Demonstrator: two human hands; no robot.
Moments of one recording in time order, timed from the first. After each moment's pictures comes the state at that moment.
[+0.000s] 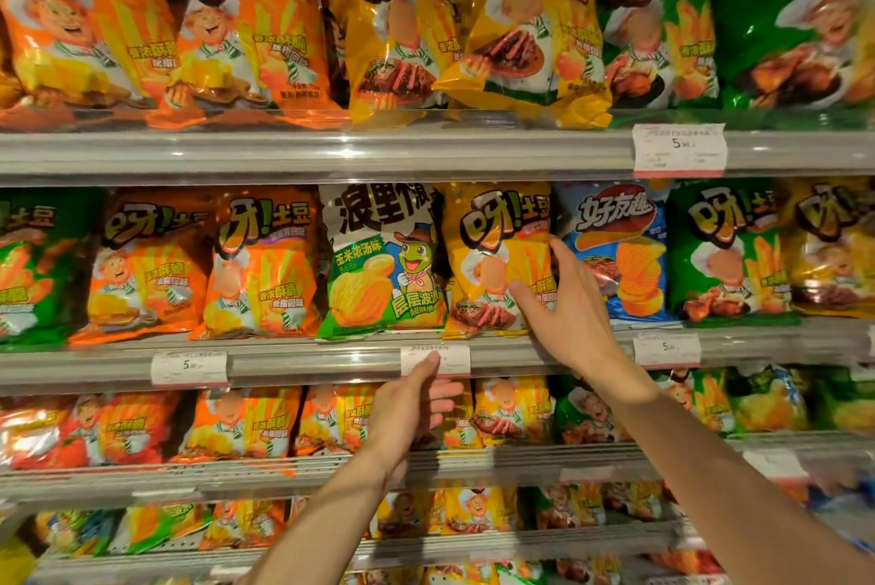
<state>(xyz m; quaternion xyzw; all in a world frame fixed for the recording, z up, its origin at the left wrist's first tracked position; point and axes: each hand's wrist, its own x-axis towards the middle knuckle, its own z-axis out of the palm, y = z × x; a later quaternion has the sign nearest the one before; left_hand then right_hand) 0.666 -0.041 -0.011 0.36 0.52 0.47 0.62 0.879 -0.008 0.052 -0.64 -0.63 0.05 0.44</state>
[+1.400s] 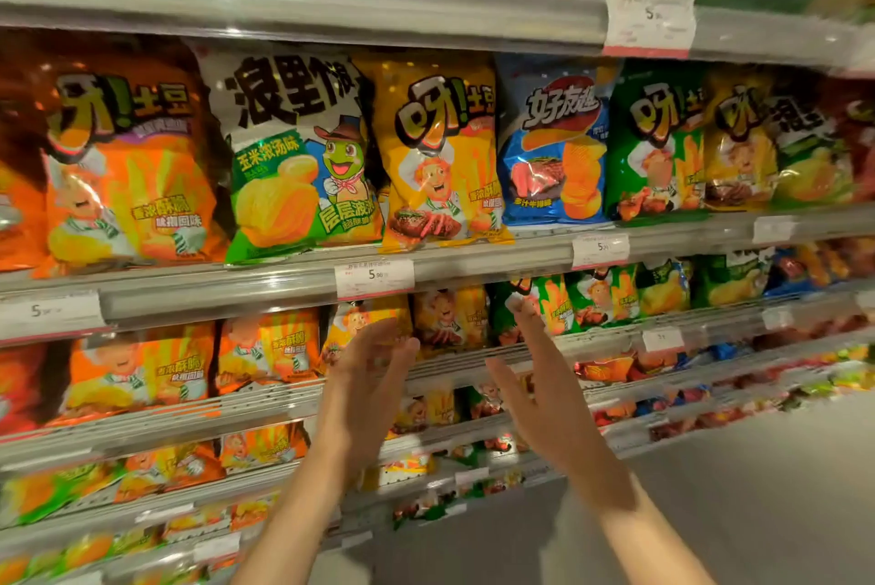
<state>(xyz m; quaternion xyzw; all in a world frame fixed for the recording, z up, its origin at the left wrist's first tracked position) 0.656 -0.076 -0.071 0.64 0.47 0.41 0.46 0.878 -0.140 -0.086 -0.70 -0.61 0.13 0.34</state>
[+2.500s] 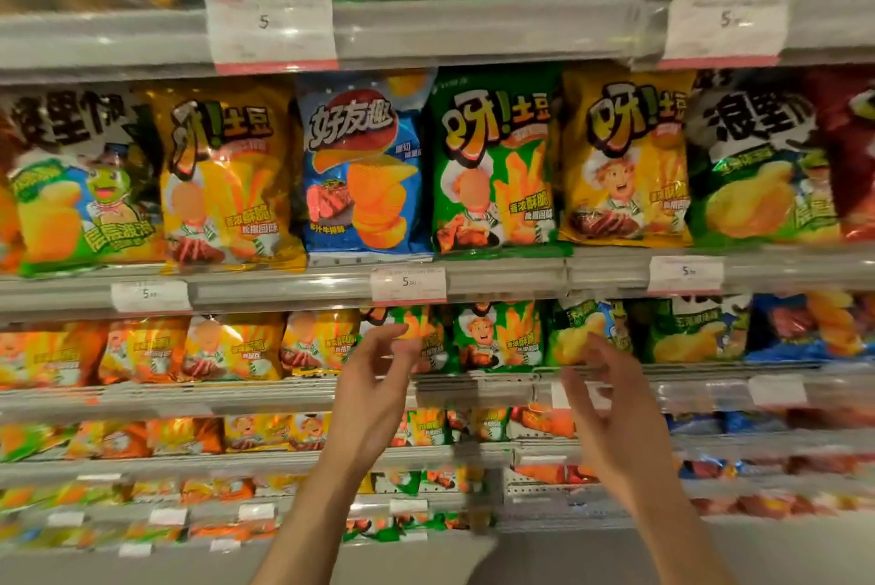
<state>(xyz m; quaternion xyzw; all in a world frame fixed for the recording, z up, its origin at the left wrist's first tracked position) 0.956 -0.115 -0.043 0.53 0.57 0.47 0.42 1.210 -0.163 -0.070 -0.70 -0.55 0.19 0.41</state>
